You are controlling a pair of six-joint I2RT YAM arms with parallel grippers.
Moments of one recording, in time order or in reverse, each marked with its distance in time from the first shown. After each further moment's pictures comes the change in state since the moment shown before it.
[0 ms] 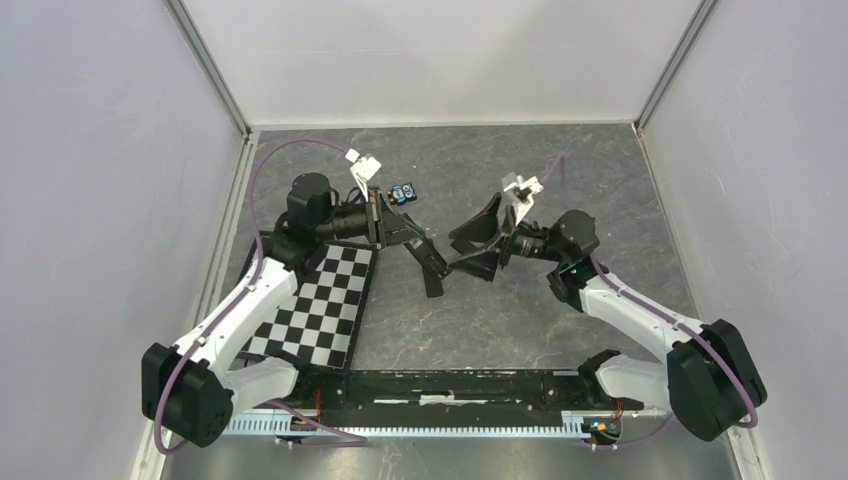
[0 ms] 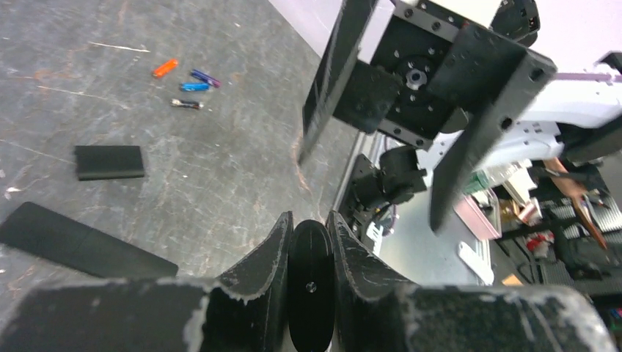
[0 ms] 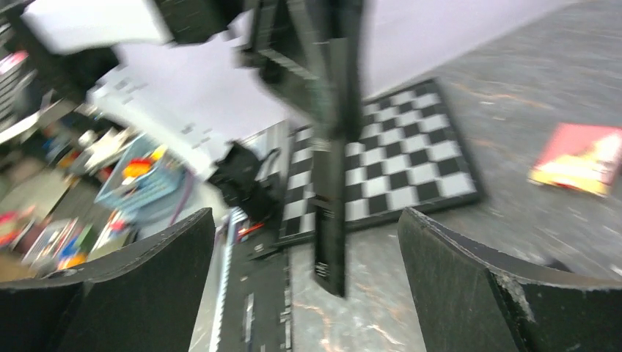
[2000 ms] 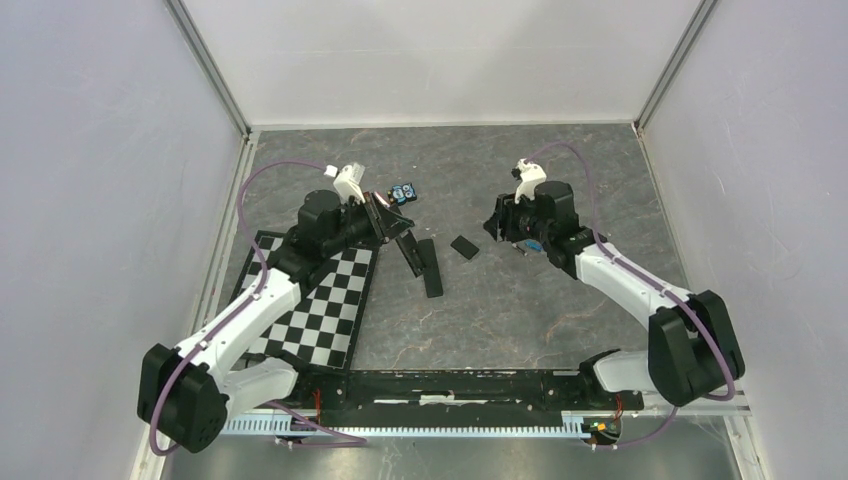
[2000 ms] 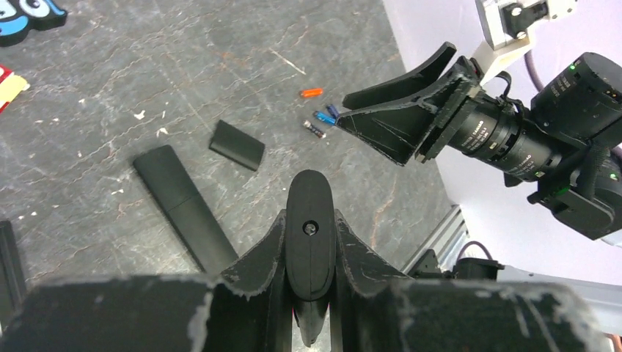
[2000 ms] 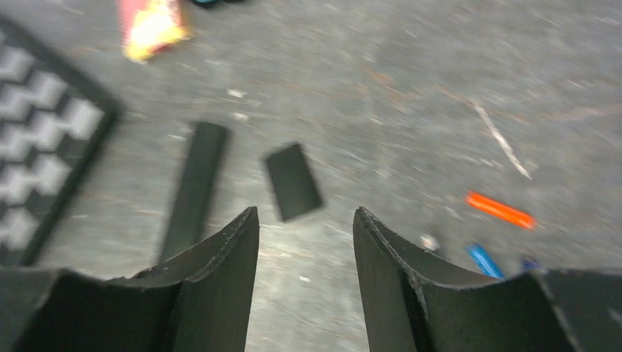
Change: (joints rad) left arm -0.058 -0.033 -0.104 -0.011 -0.502 -0.163; right arm -0.069 0.151 0.198 -0.702 0.615 -0.356
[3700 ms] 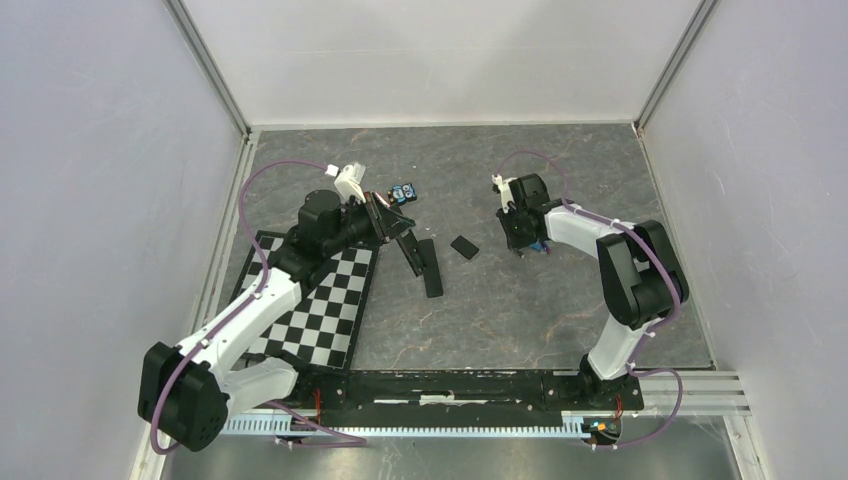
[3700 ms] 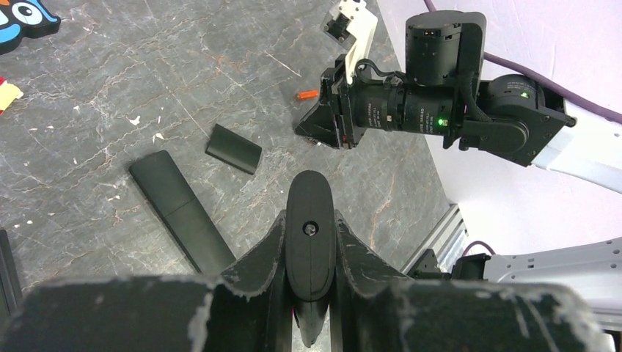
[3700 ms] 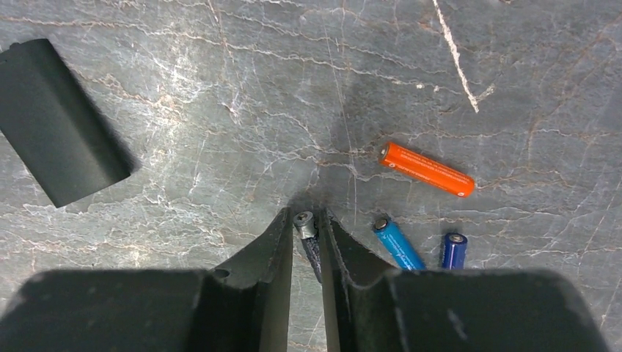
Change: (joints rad) left arm 0.002 0.014 -0.004 0.013 0.006 0.009; right arm -0.040 0.439 0.261 -0.416 0.267 -0.305
